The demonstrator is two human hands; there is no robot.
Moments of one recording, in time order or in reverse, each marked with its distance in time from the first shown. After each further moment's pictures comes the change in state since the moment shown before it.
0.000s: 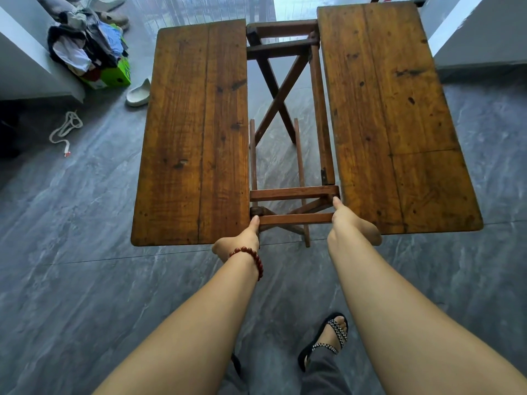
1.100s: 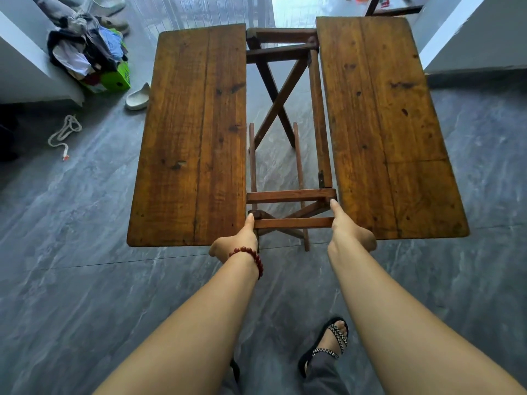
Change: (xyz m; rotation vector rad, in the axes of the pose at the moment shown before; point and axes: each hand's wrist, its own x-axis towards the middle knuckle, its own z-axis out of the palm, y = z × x) left_hand -0.001 0.011 0.003 -0.077 0.028 0.013; right_hand 0.001 0.011 -0.003 -0.029 -0.080 -0.056
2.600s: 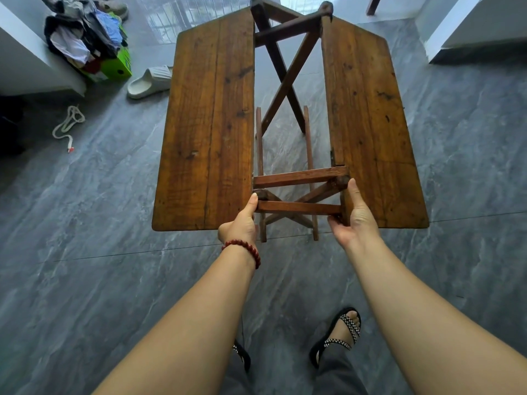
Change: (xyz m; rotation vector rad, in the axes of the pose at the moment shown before) left_hand 0.038 -0.004 0.004 -0.234 -0.246 0.023; right_hand 0.035 0.016 0.008 0.469 -0.502 0.128
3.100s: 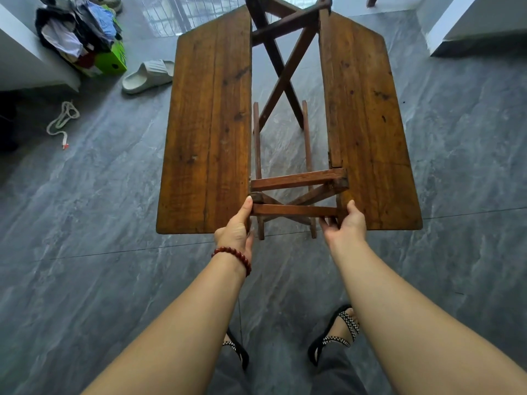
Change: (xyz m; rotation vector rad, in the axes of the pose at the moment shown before) left_hand 0.004 -0.008 -0.009 -0.087 -0.142 -0.092; right_hand 0.019 0.020 -0.009 0.131 0.153 0.062
